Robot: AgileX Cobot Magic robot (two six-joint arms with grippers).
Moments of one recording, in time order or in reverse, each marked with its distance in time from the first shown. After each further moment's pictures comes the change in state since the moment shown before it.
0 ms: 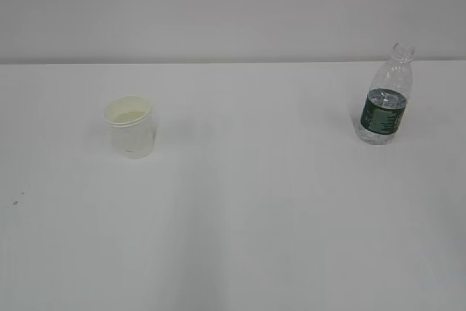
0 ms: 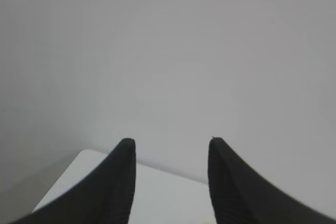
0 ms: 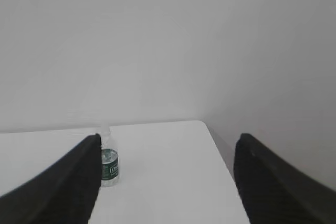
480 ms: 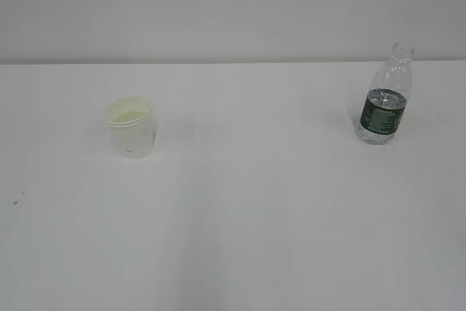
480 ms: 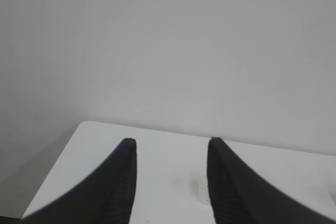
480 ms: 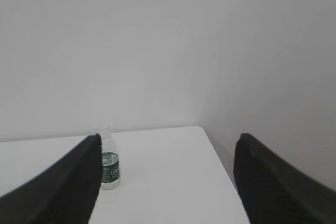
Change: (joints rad) left arm -0.072 -0.097 -0.005 -0.030 0.199 0.127; right arm 0.000 -0.130 -0.010 0.002 0.100 -0.001
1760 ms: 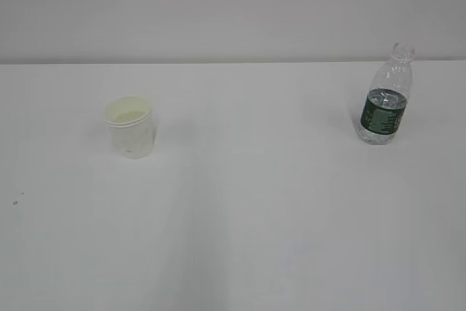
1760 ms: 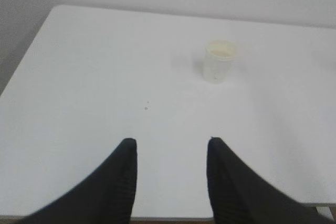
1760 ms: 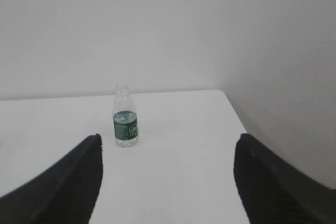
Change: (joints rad) left arm -0.096 -0.311 0.595 -0.003 0.013 0.033; right arm 0.000 -0.089 0.175 0.065 0.006 -0.004
